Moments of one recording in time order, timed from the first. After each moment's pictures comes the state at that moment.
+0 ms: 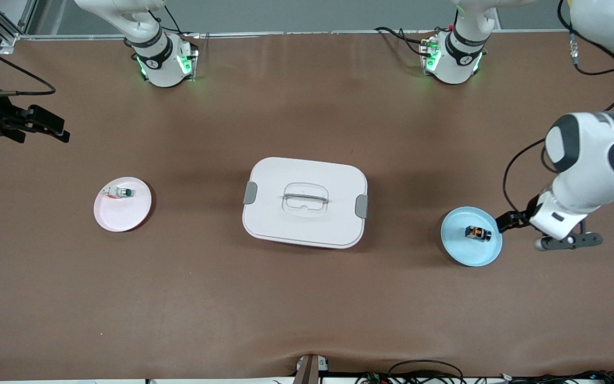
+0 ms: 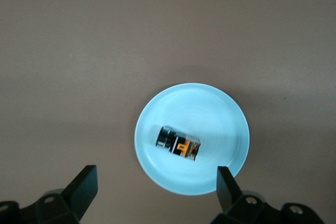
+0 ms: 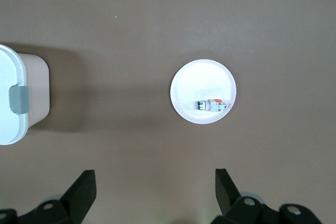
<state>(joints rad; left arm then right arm) 0.03 0.28 -0.03 -1.83 0.04 2.20 -0.11 0.01 -0.02 -0.01 -1.59 0.05 1.51 0.02</state>
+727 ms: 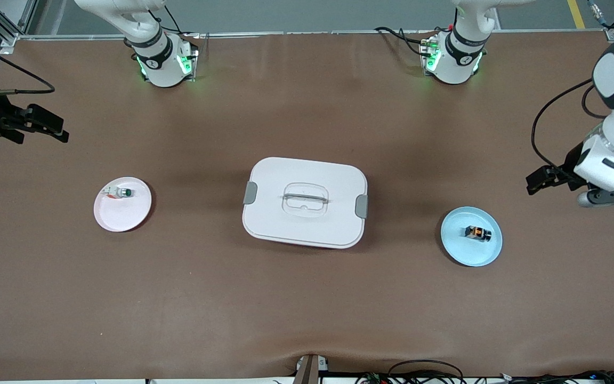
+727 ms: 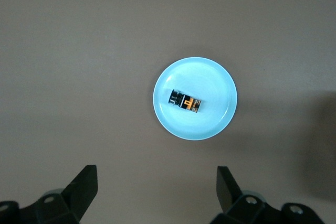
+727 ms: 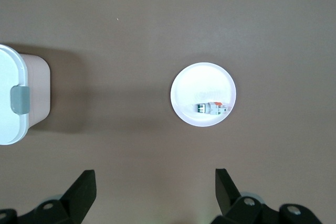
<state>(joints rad) 0.03 0.03 -0.04 -1.86 0.04 1.97 -0.10 0.01 -0.02 -0.01 -1.59 0.05 1.52 0.01</state>
